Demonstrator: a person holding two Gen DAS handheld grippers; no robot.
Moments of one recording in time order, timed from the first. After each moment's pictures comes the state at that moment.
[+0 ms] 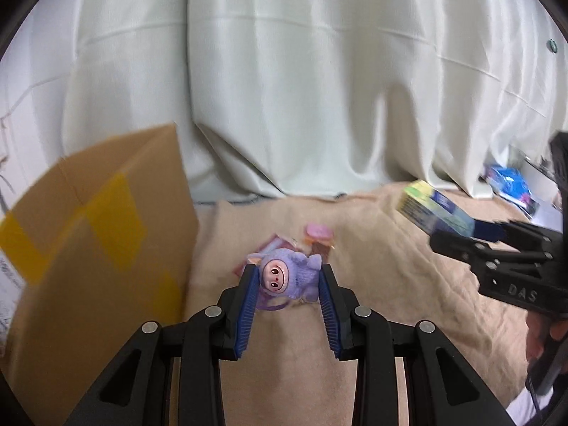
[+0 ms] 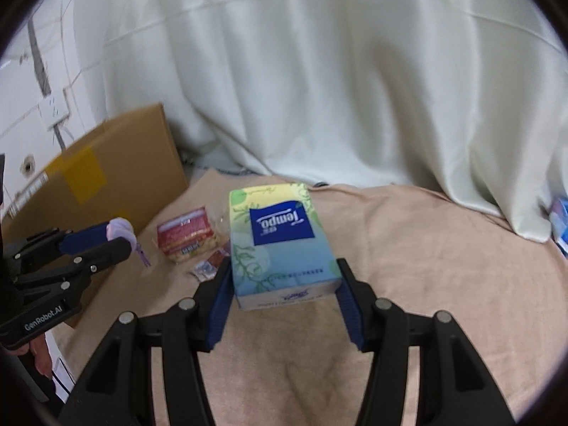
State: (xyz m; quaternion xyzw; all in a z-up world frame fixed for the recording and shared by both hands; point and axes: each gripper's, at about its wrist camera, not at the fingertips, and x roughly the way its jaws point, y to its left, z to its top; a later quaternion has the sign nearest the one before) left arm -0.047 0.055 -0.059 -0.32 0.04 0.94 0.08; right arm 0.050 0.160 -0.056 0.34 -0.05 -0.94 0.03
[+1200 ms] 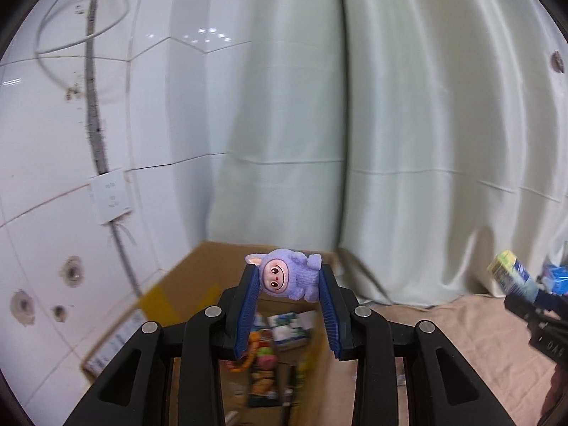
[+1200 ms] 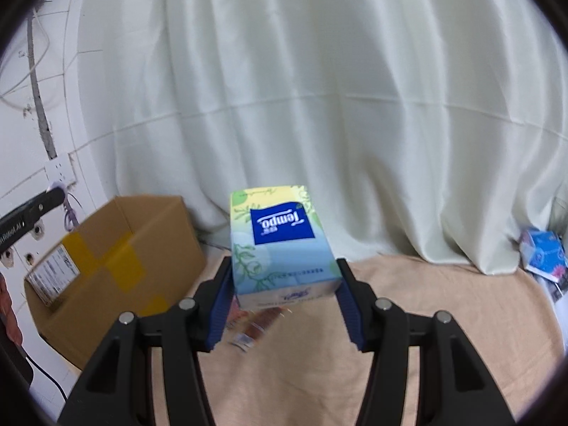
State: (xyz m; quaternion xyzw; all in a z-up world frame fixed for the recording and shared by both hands) left arm -0.010 -0.058 0.070 -0.18 0.01 0.98 -0.09; right arm 0.065 0.122 0.034 0.23 -0.07 -0.97 -0.02
